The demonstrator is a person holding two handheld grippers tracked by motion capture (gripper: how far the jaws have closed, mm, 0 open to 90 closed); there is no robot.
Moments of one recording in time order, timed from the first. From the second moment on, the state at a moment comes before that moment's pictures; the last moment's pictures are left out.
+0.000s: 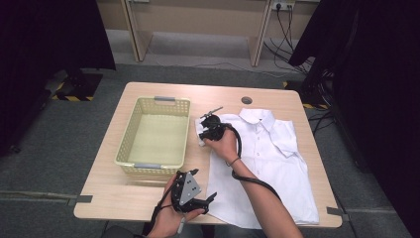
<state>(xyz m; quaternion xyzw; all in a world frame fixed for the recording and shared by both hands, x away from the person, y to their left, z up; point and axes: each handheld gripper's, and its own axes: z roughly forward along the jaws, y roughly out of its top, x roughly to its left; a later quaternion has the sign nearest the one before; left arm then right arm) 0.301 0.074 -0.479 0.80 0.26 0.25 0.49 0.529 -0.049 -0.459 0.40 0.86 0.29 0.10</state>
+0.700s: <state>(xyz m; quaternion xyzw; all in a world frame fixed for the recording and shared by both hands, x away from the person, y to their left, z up) 0.300 0.074 -0.479 0.80 0.25 0.25 0.49 0.529 -0.050 -0.449 0.41 0.86 0.30 0.10</state>
